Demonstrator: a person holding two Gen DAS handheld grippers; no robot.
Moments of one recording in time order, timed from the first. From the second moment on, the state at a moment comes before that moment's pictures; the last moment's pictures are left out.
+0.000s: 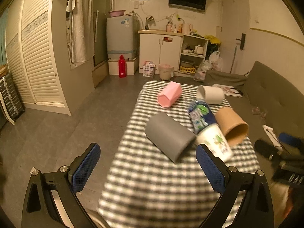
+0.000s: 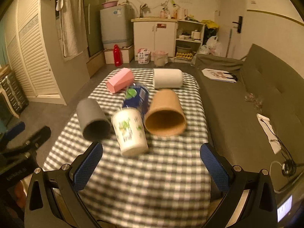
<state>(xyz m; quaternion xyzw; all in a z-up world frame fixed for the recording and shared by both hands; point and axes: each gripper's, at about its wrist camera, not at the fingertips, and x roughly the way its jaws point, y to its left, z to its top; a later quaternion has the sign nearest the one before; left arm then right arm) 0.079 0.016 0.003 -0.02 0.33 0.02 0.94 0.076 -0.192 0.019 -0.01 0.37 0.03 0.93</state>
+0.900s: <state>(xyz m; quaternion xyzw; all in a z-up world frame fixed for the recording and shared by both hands) 0.205 0.080 -0.042 -0.05 0.38 0.05 0.92 0.296 -0.121 -0.068 -0.10 0.55 0.04 0.83</state>
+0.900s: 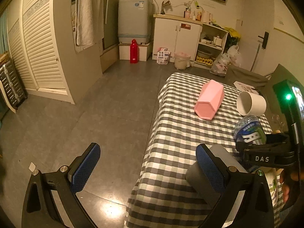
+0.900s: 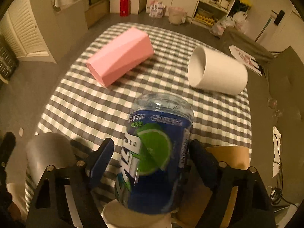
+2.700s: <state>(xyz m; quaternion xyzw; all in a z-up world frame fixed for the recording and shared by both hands) 0.033 0.060 -0.018 -0.03 0.37 0.06 0.93 0.093 -0.133 -0.064 0.03 0.55 0.05 0.83</state>
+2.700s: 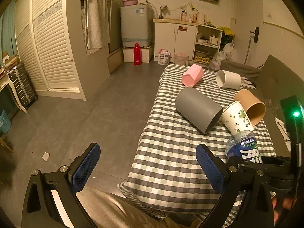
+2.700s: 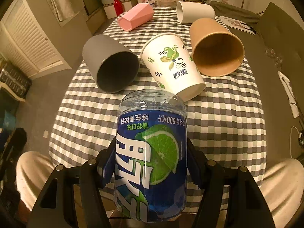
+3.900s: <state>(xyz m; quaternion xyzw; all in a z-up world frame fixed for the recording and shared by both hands) 0.103 -0.104 -0.049 0.04 0.52 -0.05 0.85 0.077 -0.300 -0.035 0.01 0.51 -0.02 0.86</state>
